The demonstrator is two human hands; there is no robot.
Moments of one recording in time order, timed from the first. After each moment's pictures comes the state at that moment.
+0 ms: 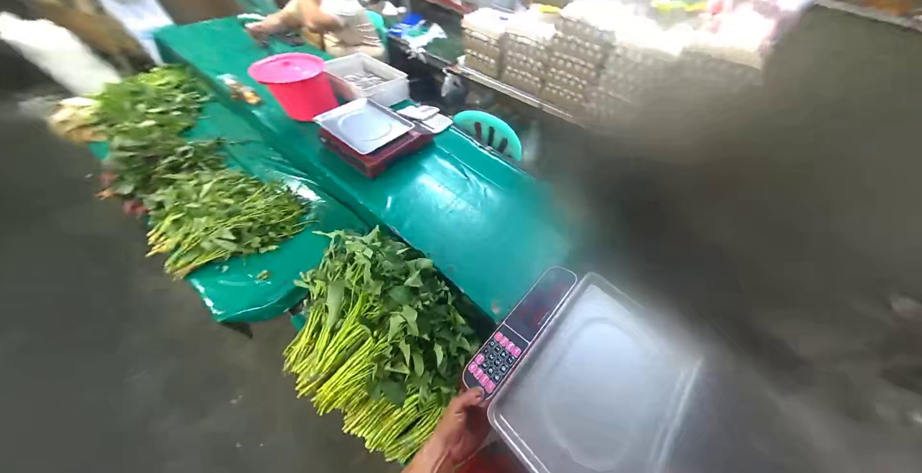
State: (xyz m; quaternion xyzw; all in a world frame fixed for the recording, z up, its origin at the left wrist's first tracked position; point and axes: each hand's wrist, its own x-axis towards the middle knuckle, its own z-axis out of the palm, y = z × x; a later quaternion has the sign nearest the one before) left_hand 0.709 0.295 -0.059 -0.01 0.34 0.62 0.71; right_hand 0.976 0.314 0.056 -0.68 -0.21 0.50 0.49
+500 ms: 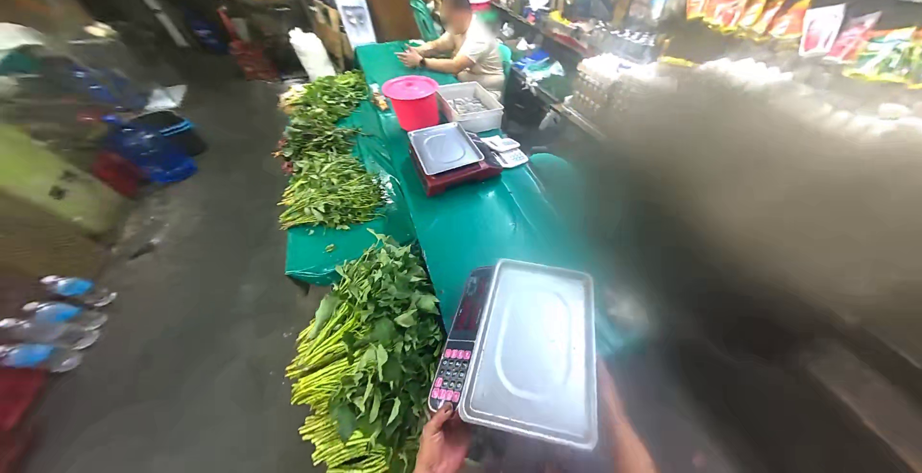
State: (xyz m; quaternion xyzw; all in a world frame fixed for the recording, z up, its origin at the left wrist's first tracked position) left_hand 0.757 0.463 -0.106 -0.18 0.30 0.86 0.37; right_hand 0.906 0.720 -0.055 -0.52 -0.43 0.70 0.24
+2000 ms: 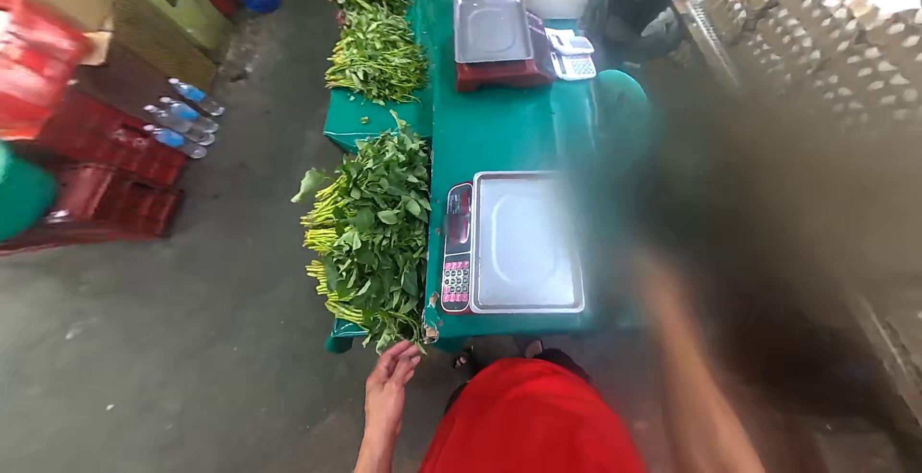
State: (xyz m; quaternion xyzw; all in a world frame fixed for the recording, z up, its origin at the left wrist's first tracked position) left_hand 0.866 0.500 -0.057 -0.24 0.74 0.62 0.15; right_hand 0.877 1.015 -0.042 -0.35 -0.84 0.41 0.07
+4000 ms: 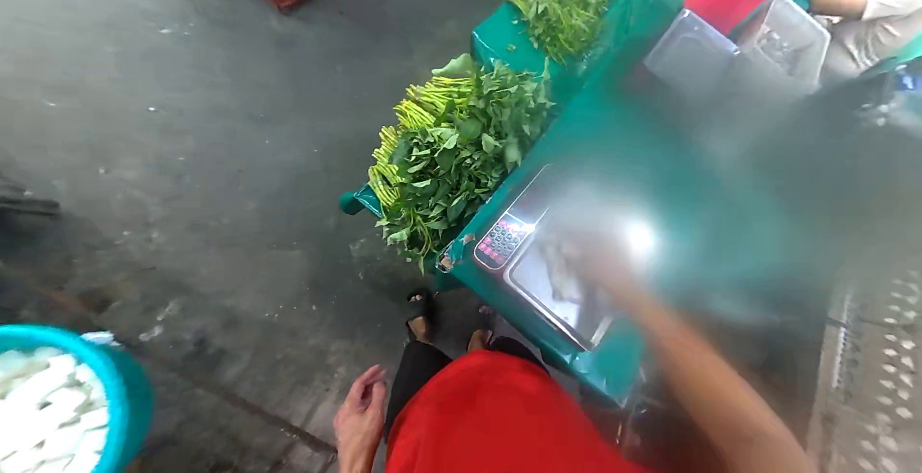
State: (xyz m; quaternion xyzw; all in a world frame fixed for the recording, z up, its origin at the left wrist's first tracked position) left_hand 1.094 0.561 -0.125 -0.43 0.76 0.48 -0.01; right_hand 0.683 0.878 -0.020 0.30 -0.95 0.05 -0.09
